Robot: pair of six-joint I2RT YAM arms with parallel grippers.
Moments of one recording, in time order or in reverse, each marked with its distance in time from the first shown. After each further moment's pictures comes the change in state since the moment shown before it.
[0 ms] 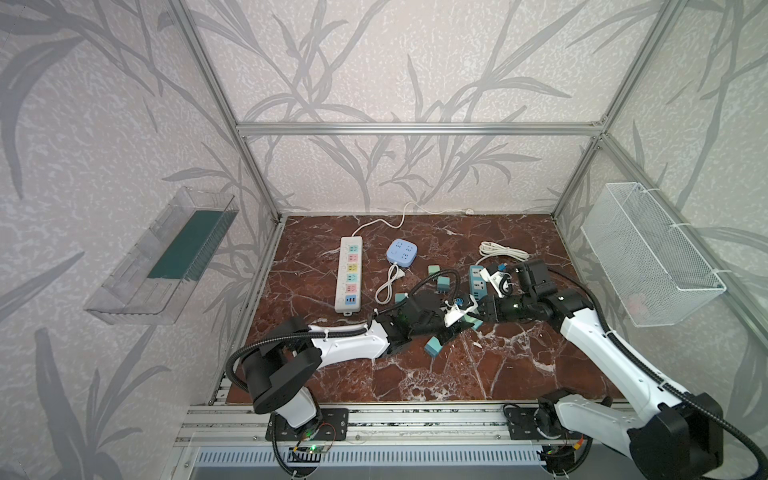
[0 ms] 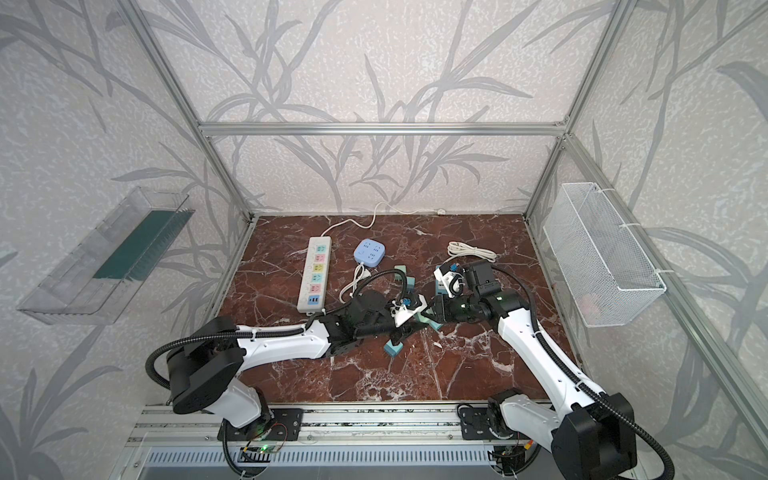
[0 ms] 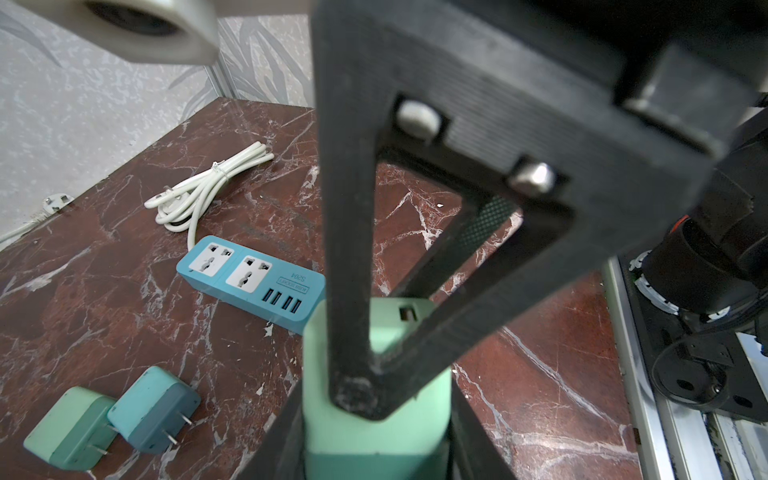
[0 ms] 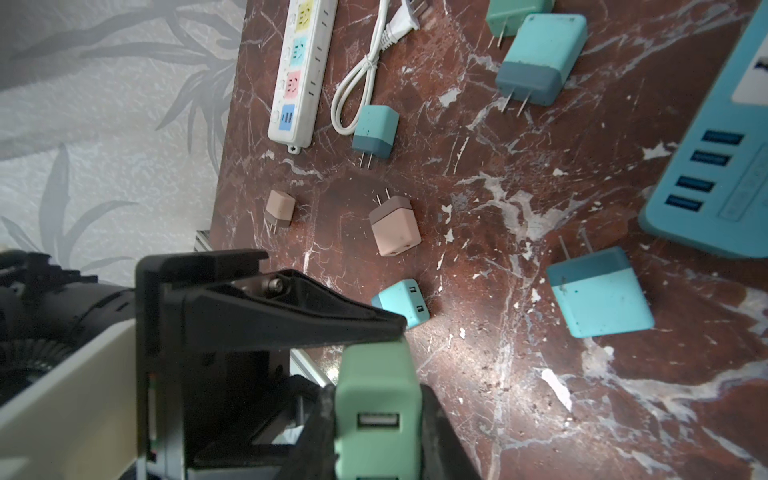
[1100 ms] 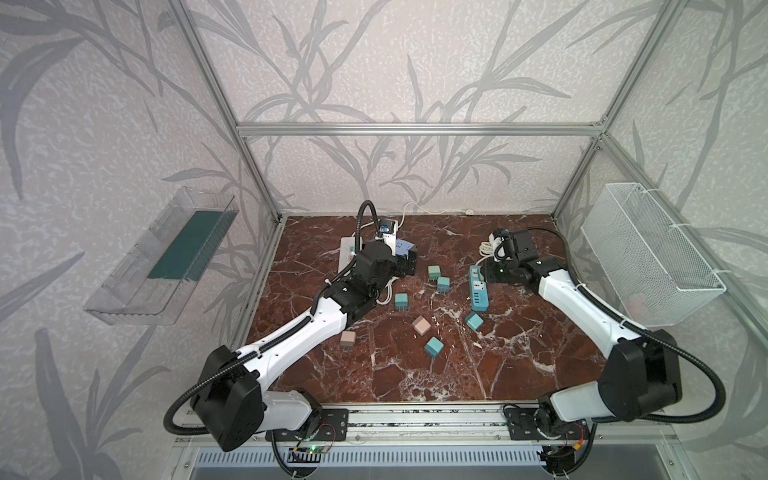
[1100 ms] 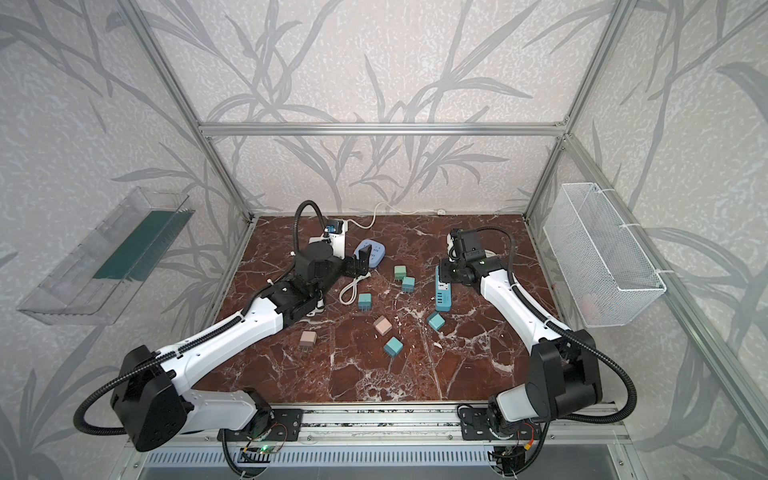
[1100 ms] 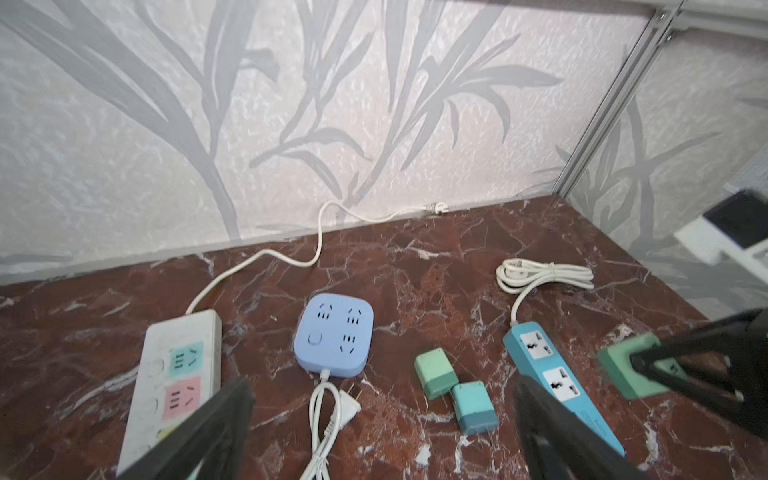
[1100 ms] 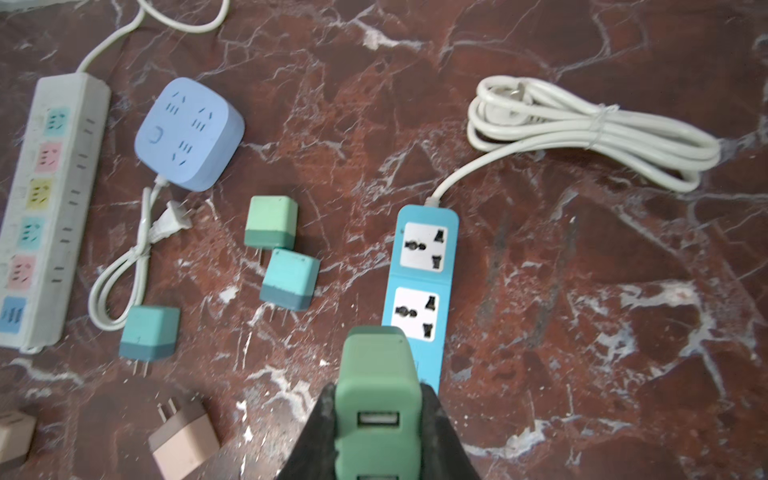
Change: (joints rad) left arm 0.333 -0.257 0.166 -0.364 -0.510 -0.377; right arm -0.037 0.365 0.292 0.140 0.634 -0.071
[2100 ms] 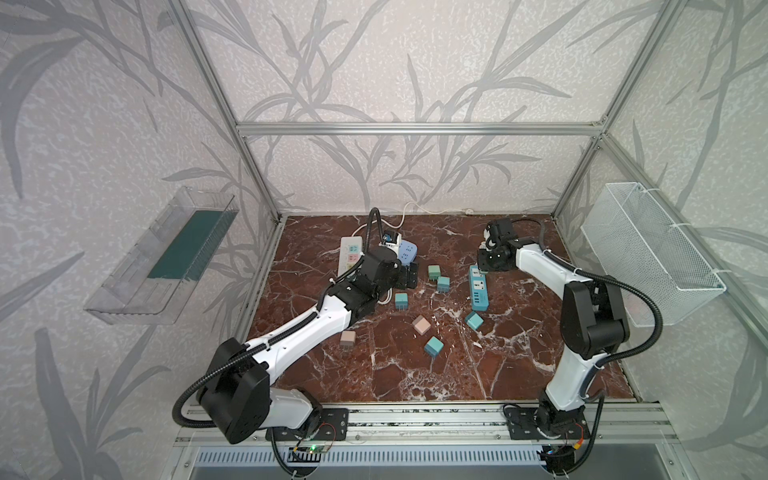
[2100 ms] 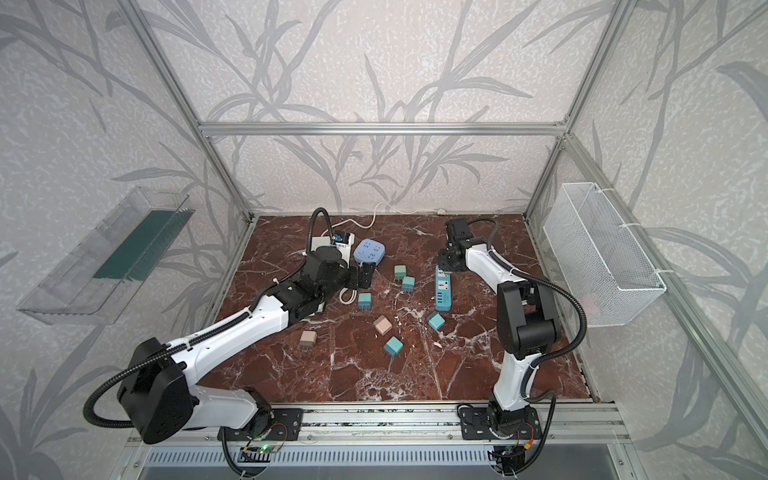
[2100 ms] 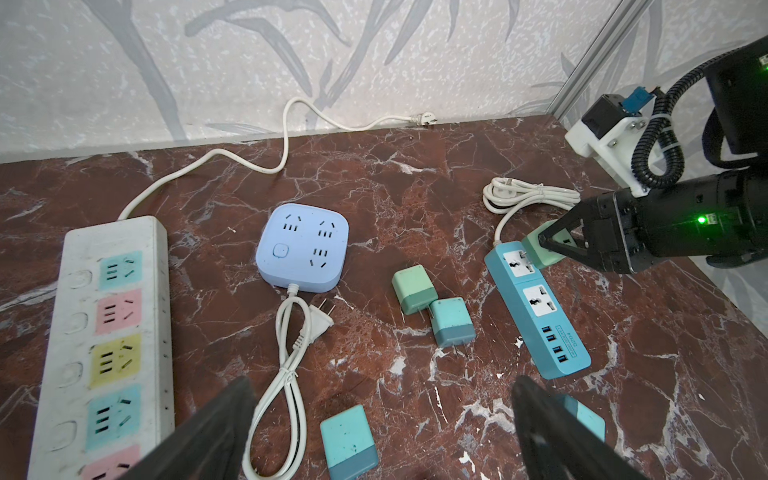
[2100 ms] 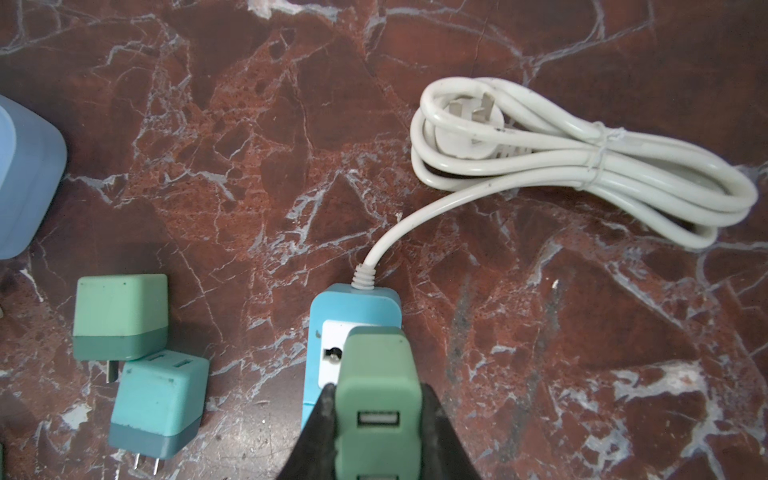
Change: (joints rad) left arm 0.016 0.031 -0.014 -0.121 0.110 -0.099; right arm -0.051 0.362 0.207 0.004 0.077 -0.029
